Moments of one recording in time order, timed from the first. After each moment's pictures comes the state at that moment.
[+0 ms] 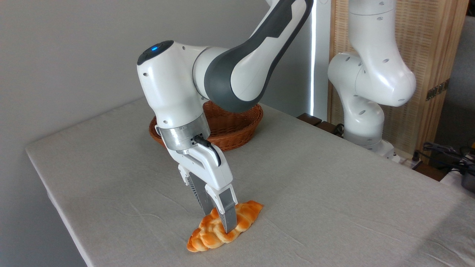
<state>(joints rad) -0.08 0.10 0.04 -2.00 0.17 2.04 0.70</state>
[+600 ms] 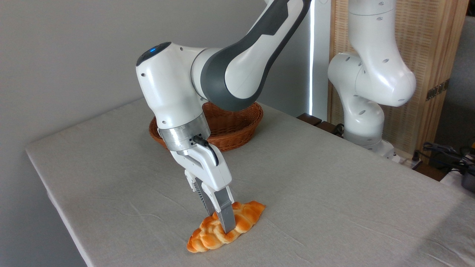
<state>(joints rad) -0.09 0.10 0.04 -2.01 0.25 2.04 0.70</state>
